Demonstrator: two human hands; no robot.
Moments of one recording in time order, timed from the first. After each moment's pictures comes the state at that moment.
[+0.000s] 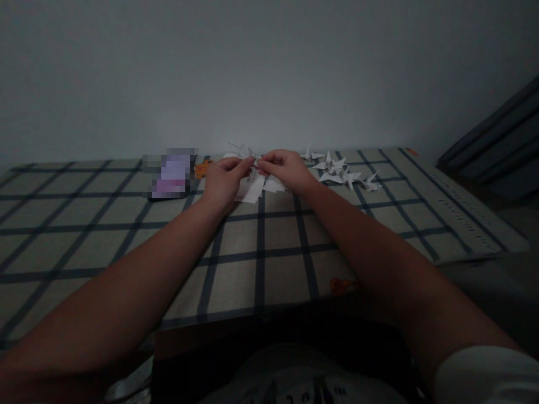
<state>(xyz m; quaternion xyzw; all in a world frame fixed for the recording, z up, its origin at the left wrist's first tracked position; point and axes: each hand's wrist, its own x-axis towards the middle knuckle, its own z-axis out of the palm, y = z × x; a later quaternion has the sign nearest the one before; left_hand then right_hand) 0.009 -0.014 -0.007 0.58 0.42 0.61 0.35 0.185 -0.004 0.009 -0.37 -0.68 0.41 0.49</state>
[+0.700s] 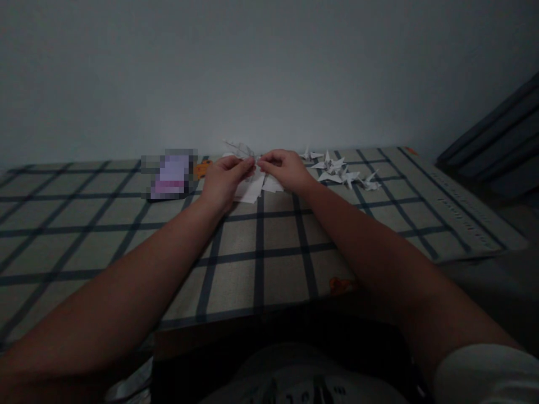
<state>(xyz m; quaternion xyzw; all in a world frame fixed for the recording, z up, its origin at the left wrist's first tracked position) 0.013 -0.013 -0.008 0.54 0.36 0.61 0.45 0.187 -0.004 0.011 -0.39 -0.72 0.31 0.48</state>
